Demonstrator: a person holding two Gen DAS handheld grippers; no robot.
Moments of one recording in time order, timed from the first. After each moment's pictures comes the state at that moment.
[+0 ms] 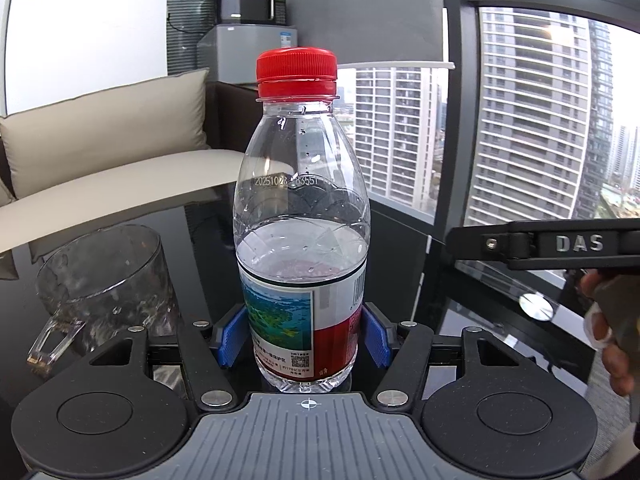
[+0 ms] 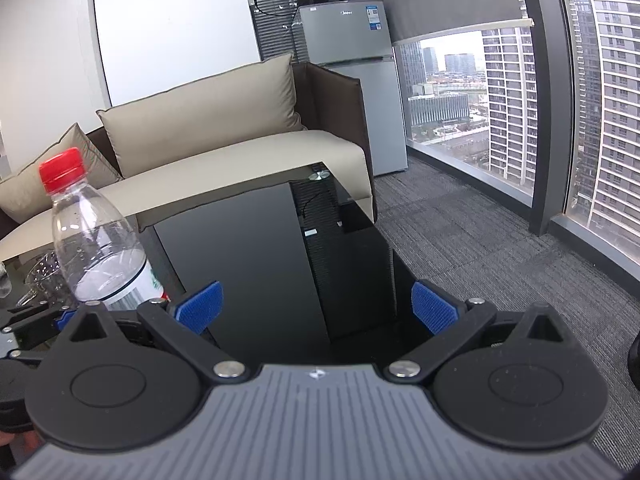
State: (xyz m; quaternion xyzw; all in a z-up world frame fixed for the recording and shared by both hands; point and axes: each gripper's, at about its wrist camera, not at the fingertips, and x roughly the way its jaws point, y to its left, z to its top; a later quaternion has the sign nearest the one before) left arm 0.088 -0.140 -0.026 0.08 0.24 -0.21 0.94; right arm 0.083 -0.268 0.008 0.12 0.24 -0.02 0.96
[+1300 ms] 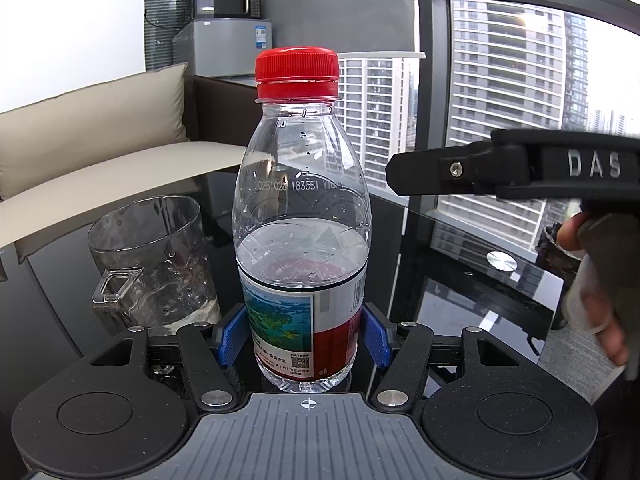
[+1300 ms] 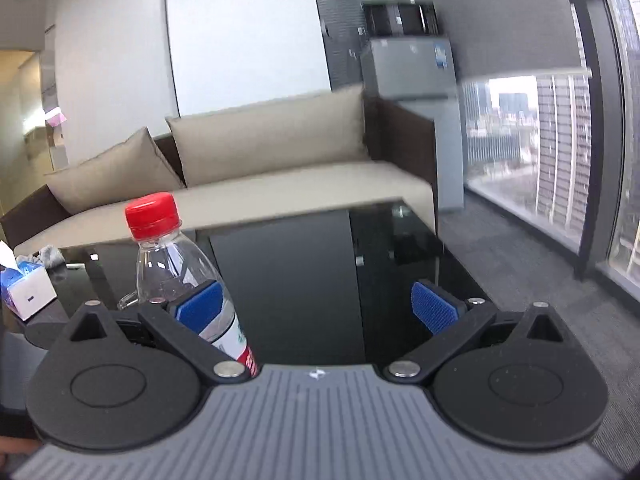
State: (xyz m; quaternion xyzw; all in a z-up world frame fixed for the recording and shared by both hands) left arm 0.059 -0.112 -0.020 0.09 0.26 -0.24 0.93; right arm 0.046 -0.205 0.054 0.12 0.19 0.06 0.97
